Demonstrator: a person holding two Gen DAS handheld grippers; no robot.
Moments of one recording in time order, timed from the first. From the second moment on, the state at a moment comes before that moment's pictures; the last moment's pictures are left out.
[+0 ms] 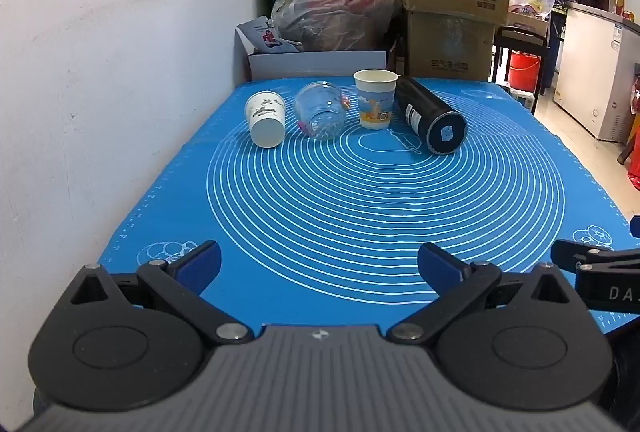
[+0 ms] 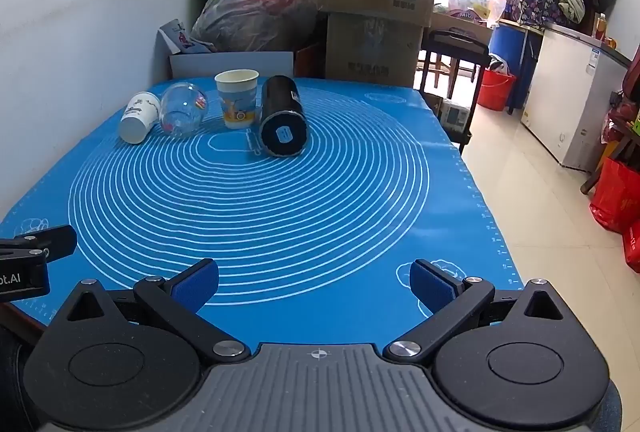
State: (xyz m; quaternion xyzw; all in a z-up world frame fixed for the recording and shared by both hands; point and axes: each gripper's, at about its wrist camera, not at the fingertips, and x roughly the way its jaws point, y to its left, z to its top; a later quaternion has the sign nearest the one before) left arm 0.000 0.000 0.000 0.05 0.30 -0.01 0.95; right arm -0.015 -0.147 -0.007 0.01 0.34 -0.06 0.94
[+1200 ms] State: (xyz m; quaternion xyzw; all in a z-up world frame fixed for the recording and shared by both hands) left arm -0.004 -0.005 -0.001 0.04 0.29 -0.01 0.96; right arm -0.017 -0.149 -0.007 0.02 0.33 -0.06 0.94
